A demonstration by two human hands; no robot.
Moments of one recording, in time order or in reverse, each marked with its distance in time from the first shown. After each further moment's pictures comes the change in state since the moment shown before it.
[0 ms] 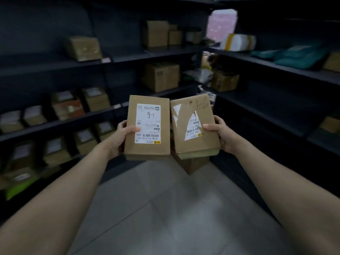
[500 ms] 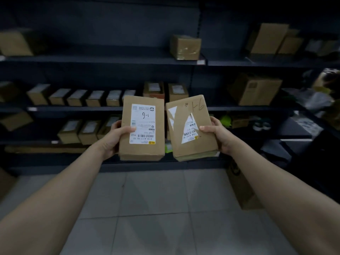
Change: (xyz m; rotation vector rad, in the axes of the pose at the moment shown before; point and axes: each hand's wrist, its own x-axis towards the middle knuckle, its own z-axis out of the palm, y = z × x) left_hand -0.053 -0.004 -0.206 -0.158 0.529 0.089; right_hand 0.137 -0.020 0.257 -0.182 -0.555 0.044
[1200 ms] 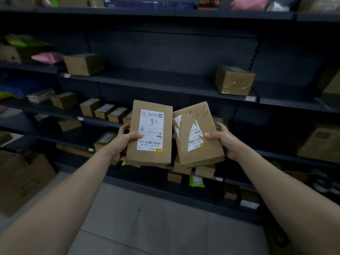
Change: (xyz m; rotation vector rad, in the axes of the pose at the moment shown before) left_hand 0.086 0.067 -0.045 0.008 0.303 0.082; right_hand 0.182 -0.102 0.066 -0.188 -0.245 -0.045
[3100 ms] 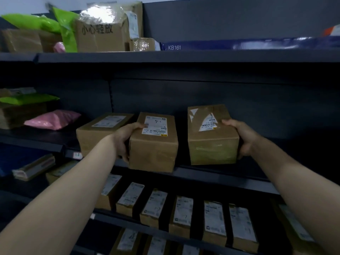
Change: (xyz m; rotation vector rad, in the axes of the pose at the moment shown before) left_hand 0.464 0.276 -0.300 0.092 0.046 -0.282; right_hand 0.442 -0.291 0.271 0.143 0.114 0.034
